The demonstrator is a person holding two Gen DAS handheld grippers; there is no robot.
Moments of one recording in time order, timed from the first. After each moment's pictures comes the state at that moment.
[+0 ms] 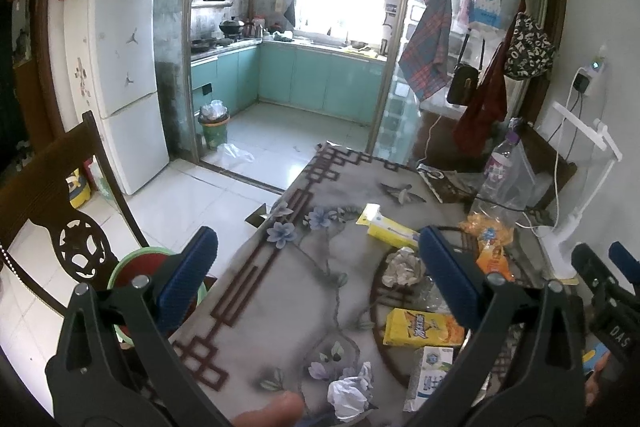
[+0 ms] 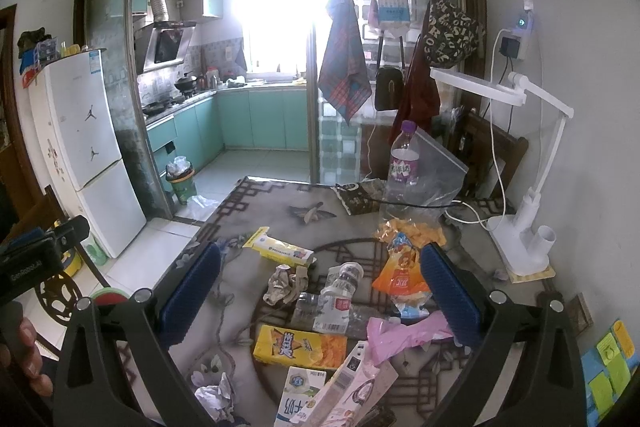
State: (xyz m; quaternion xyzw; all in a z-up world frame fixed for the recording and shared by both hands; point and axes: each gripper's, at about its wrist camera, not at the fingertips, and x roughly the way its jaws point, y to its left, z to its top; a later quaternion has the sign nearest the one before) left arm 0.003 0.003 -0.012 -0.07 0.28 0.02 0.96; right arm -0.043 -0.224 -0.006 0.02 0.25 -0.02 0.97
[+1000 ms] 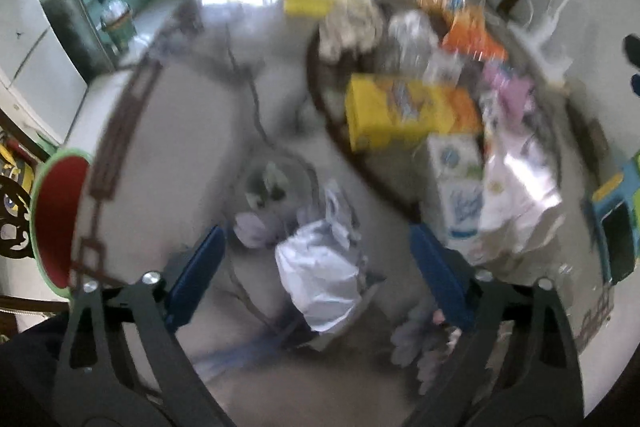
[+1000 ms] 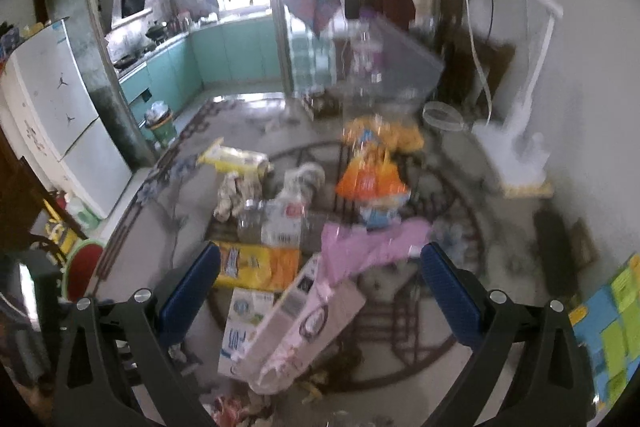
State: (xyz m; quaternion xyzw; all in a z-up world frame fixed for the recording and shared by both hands) left arm 0.017 -0.070 -0.208 0.04 0.54 -0.15 0.83; right arm -0.041 -0.299 -0.104 0.09 0.41 -0.03 0.91
